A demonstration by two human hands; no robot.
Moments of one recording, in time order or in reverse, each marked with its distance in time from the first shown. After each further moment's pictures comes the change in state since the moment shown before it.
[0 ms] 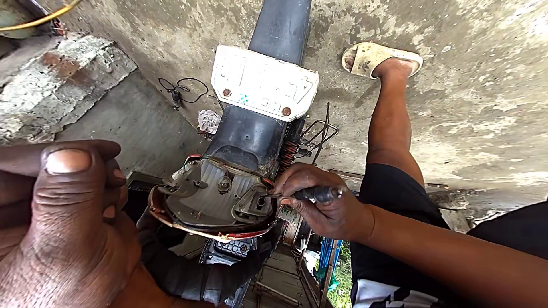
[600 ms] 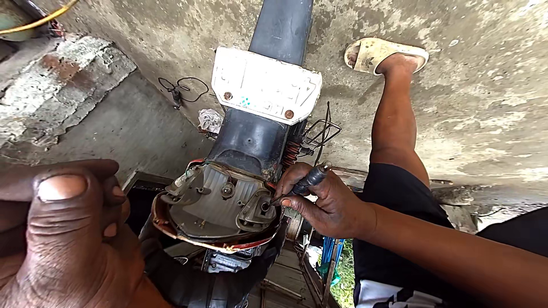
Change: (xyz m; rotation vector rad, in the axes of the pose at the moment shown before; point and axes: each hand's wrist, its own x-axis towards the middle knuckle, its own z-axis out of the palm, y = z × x) left_hand 0.004 0.004 0.001 -0.055 -0.002 -0.027; right_hand 0.007 0.005 -0.002 0.147 -0.069 0.191
